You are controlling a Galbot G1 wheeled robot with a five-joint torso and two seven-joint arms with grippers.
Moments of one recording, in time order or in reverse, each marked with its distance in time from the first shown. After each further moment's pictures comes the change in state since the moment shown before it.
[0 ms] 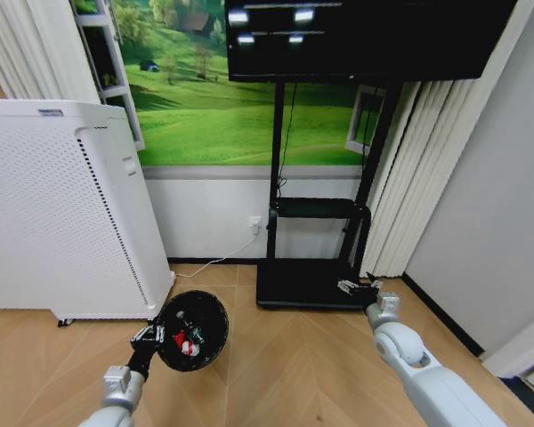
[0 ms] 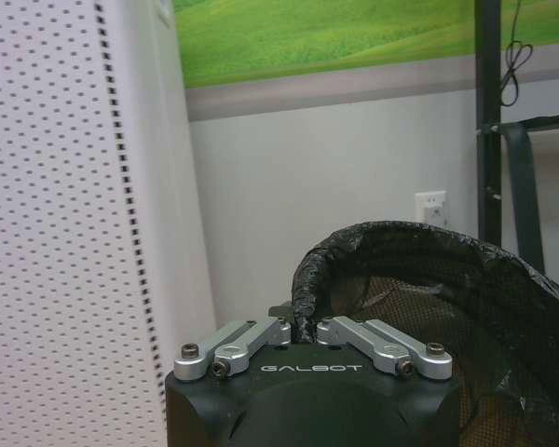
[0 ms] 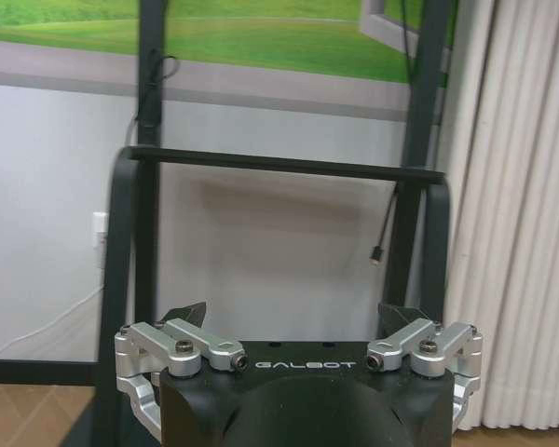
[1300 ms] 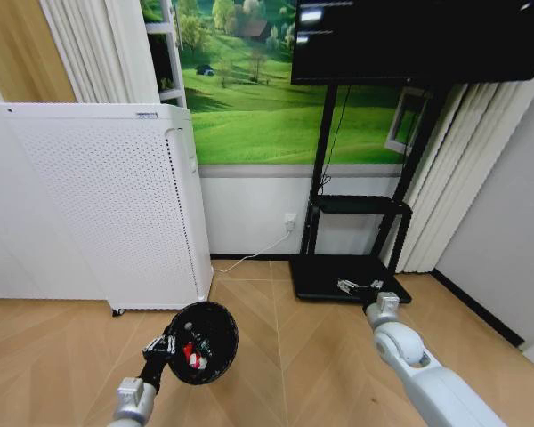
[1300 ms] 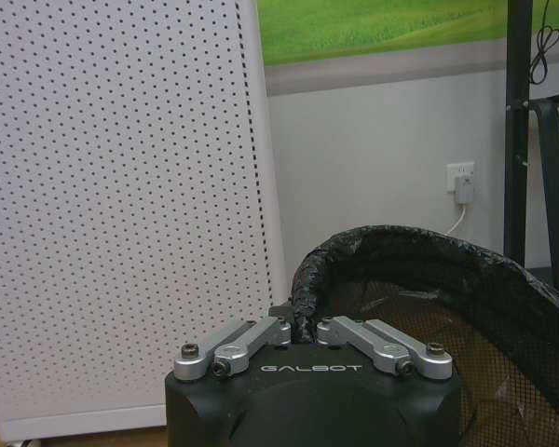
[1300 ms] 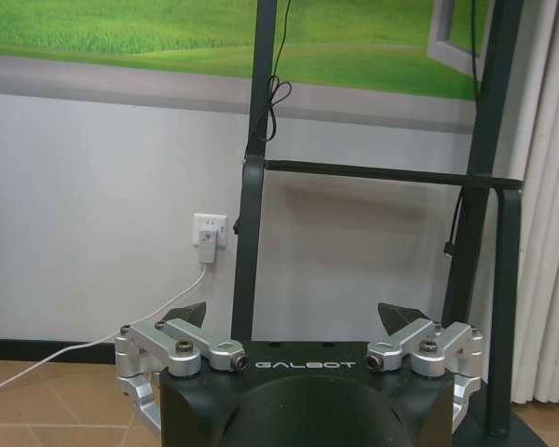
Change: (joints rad) left arm 0.052 -0.032 0.060 0.007 0.059 -0.032 -0.005; right arm 0.000 0.000 0.000 0.000 0.000 0.001 0.000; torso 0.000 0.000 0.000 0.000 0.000
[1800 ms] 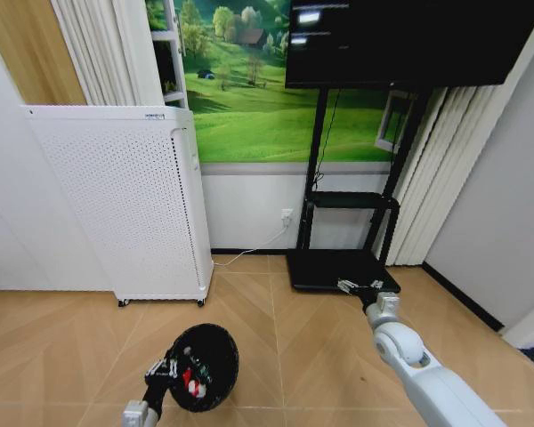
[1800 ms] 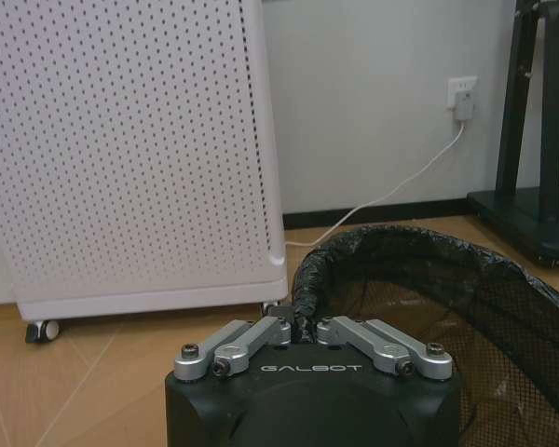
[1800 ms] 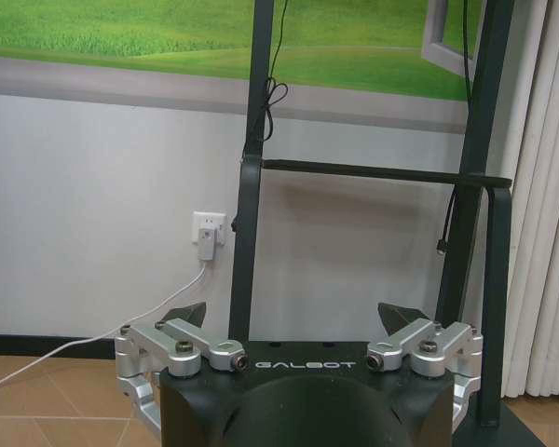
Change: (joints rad) left arm 0.094 -0.048 0.049 0.104 0.048 -0.034 -0.037; right arm 0.000 0.000 0.000 0.000 0.000 0.000 0.000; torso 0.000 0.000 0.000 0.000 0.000
